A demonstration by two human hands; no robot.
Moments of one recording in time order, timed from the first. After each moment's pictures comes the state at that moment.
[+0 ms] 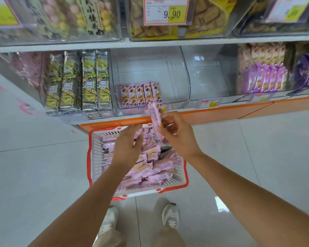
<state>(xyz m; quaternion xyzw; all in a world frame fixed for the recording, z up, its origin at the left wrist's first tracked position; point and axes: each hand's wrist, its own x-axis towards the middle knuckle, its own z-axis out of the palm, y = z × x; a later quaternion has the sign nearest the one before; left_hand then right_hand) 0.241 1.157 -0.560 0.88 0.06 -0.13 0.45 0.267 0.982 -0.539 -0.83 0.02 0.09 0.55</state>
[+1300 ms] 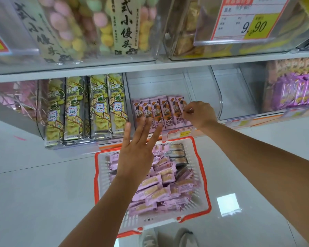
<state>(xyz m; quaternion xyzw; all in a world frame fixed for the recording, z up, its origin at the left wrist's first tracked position) 0.324 1.202 -0.614 0.98 -0.19 -0.02 -0.01 0.434 0.986 -0.605 -0.98 0.07 0.15 0.13</state>
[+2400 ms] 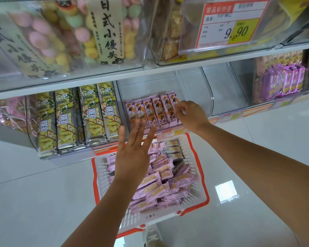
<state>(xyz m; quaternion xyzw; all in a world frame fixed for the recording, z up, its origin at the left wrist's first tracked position) 0.324 1.203 -0.619 0.98 -0.20 0.01 0.07 0.419 0.989 -0.603 -0.96 0.06 0.13 0.23</state>
